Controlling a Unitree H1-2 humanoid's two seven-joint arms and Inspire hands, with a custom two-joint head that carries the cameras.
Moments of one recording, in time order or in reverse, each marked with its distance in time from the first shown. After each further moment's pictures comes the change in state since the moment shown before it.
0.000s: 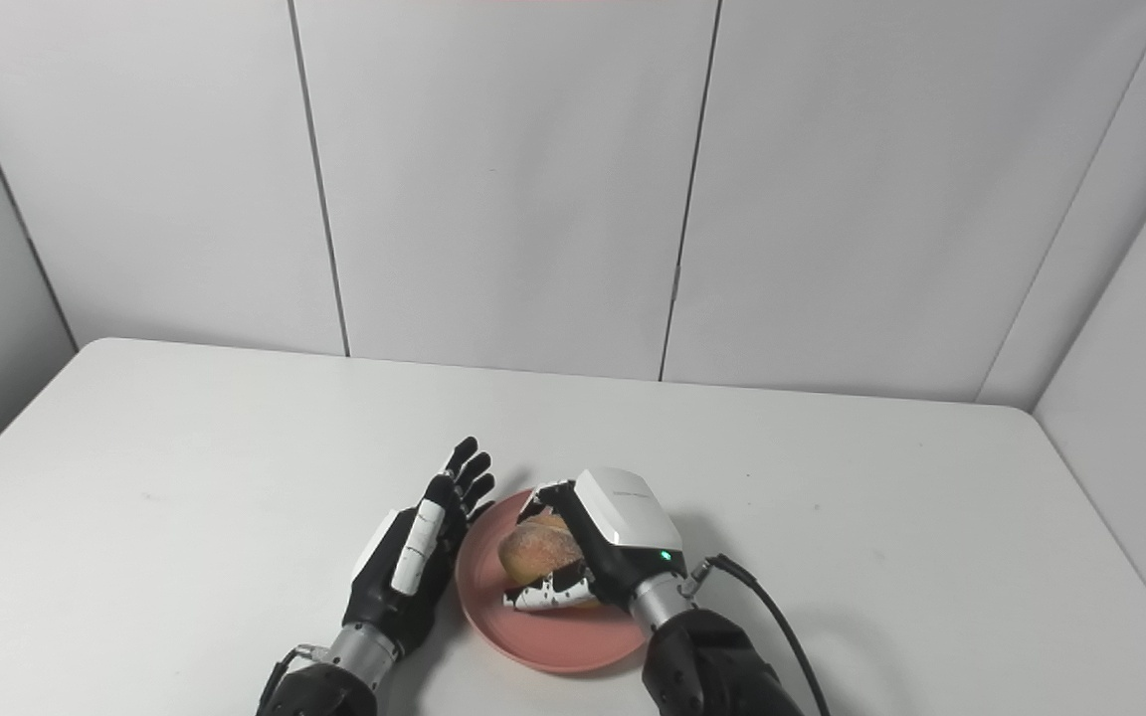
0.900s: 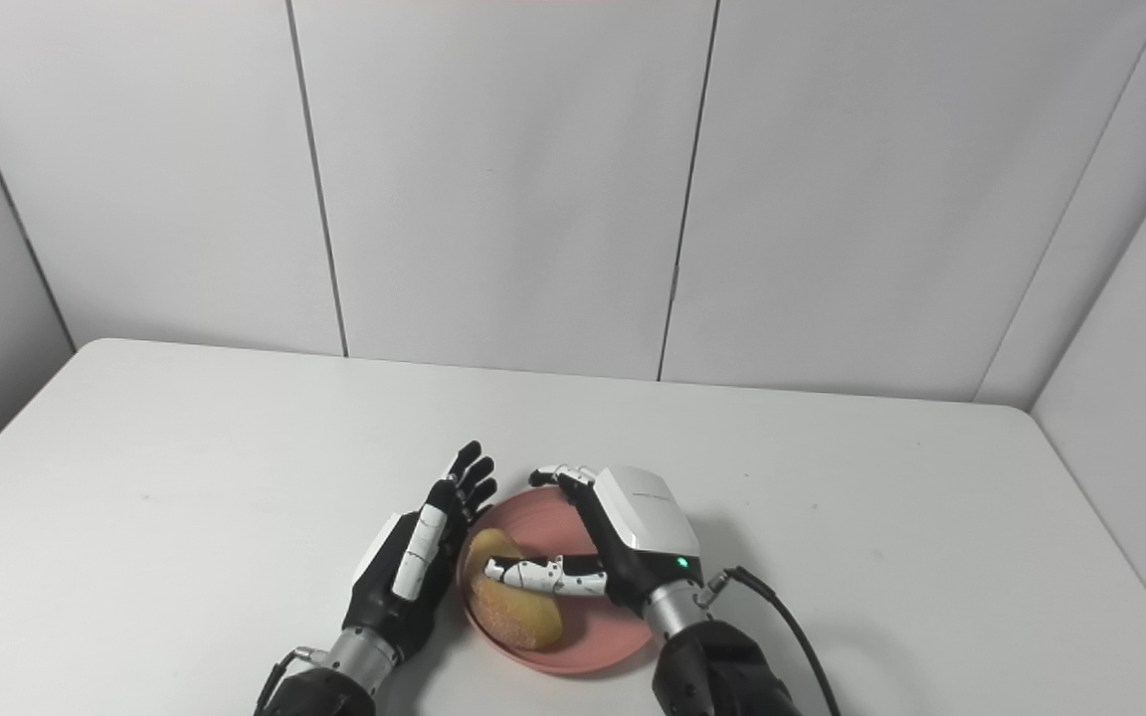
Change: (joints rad) left arm 0.009 0.010 -0.017 -0.015 0.019 0.002 -0.001; right arm 0.045 0.010 -0.046 -0.038 -0.004 -0.016 -0.071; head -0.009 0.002
